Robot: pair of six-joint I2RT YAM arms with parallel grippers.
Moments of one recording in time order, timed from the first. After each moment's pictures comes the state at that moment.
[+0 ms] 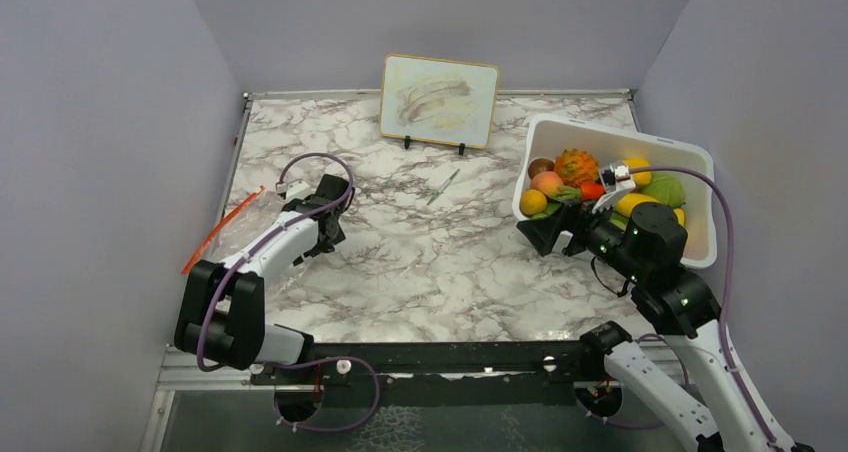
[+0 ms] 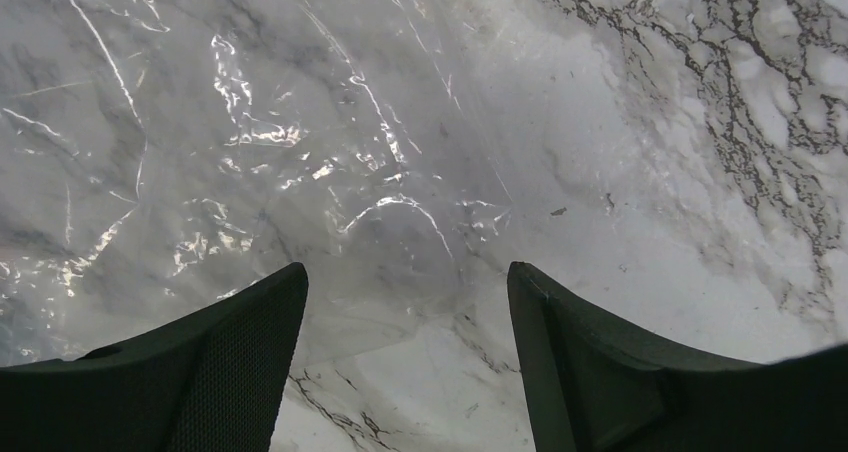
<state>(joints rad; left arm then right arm) -0.30 1.35 0.80 -0.74 -0.57 -0.85 0.42 0.58 0.86 -0.55 -0.19 0.43</state>
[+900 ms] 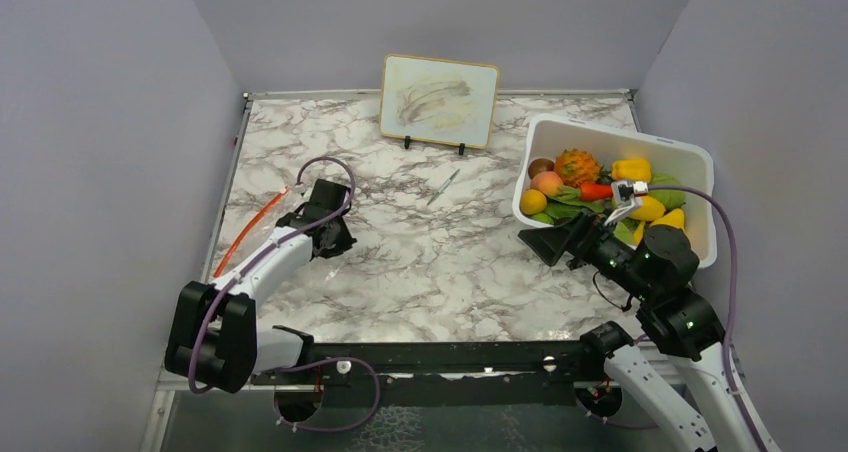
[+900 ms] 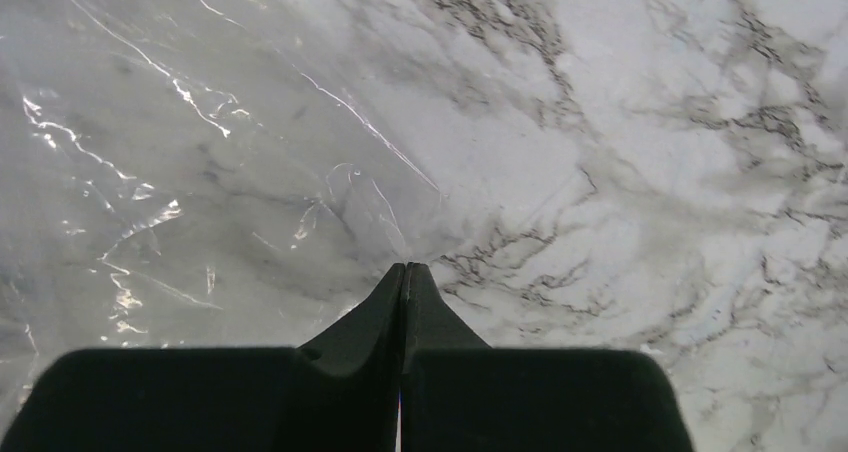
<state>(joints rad) -0.30 1.27 0.70 -0.52 -0.16 -0.70 0.42 0.43 0.77 -0.51 -0.27 0.69</state>
